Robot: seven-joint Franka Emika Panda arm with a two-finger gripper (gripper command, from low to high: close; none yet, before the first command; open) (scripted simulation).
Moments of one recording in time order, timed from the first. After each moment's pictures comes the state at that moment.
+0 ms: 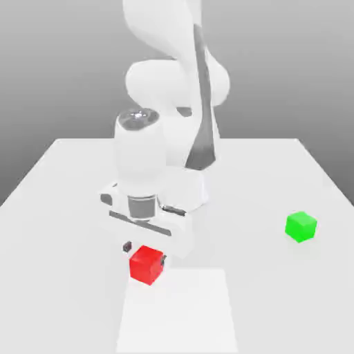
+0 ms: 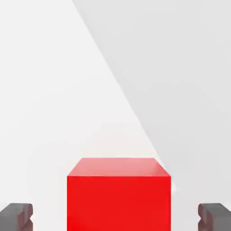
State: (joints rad) arm -0.19 0.16 0.00 -2.92 0.01 3.08 1.10
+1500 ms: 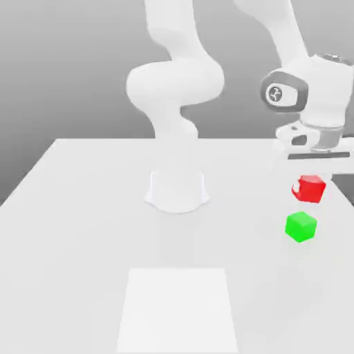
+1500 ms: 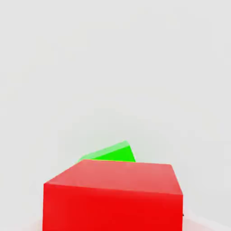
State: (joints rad) arm 0.48 -0.20 0.66 -2.89 0.22 2.72 1.60
